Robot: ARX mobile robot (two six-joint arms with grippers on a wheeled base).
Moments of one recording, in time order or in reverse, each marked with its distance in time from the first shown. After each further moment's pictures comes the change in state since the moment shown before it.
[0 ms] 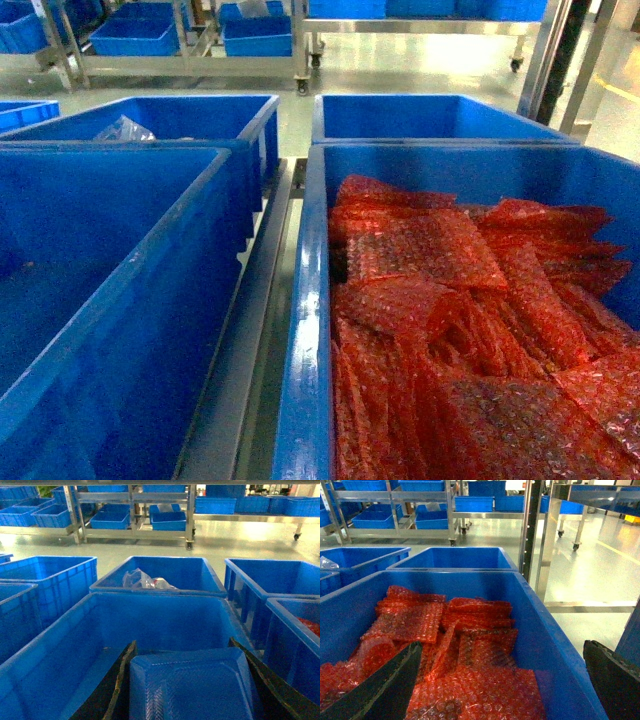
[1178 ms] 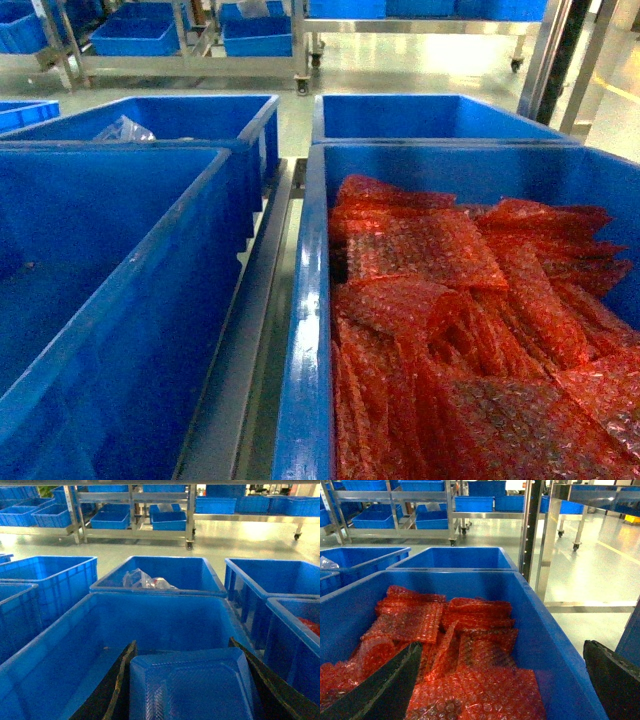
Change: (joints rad) left arm -0.005 0.003 0.008 -0.041 -0.020 -0.005; right arm 0.000 0.000 0.000 0.000 0.000 0.000
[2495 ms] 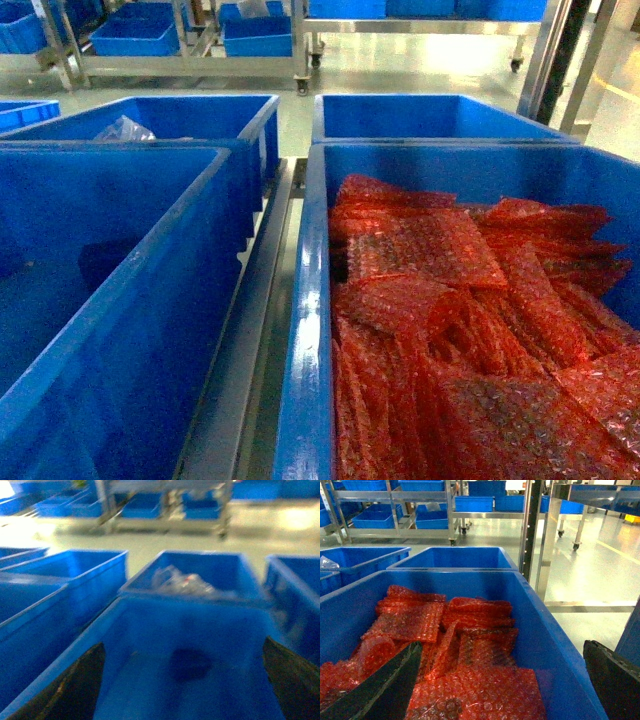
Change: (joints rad) left arm 0.214 0.325 0.143 0.193 0.135 0.018; right arm 0.000 0.000 0.000 0.000 0.000 0.000
